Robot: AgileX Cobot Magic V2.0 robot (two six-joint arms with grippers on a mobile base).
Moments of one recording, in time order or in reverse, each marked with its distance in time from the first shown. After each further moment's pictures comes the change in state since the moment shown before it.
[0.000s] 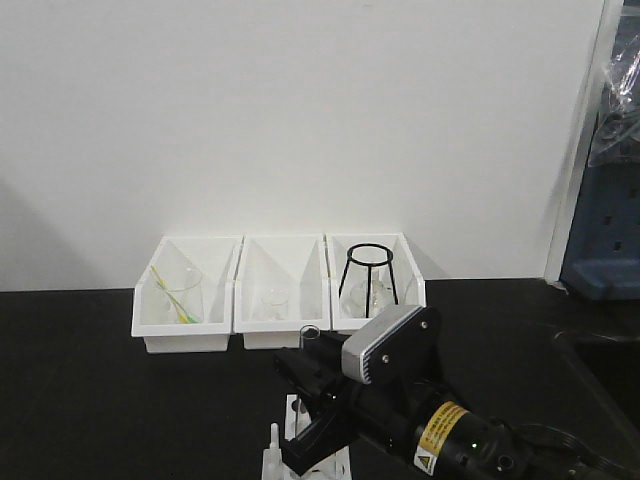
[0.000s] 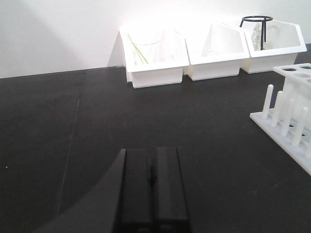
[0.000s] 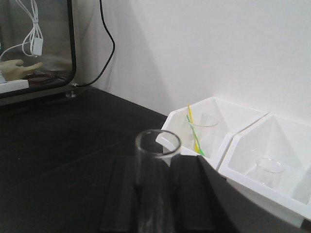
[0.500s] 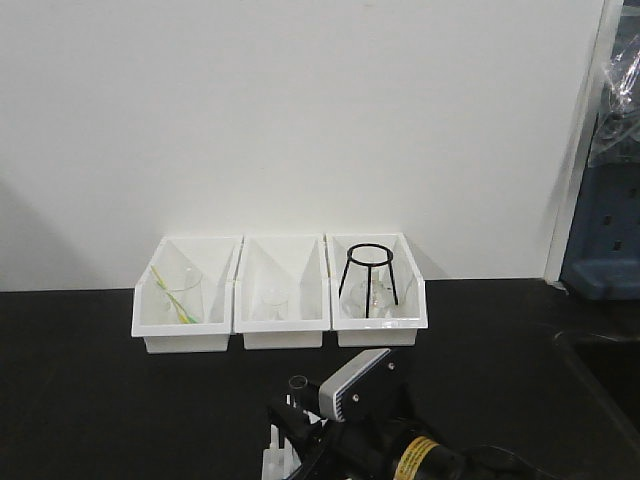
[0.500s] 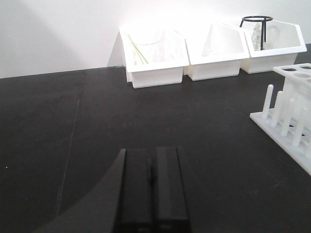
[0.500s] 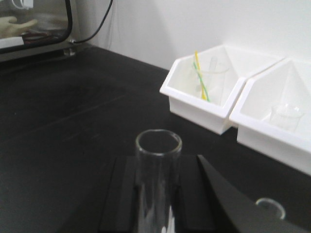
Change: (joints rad) left arm 0.000 0.000 0.000 0.000 0.000 0.000; right arm 0.000 0.168 -0.001 -0.005 -0.033 0.001
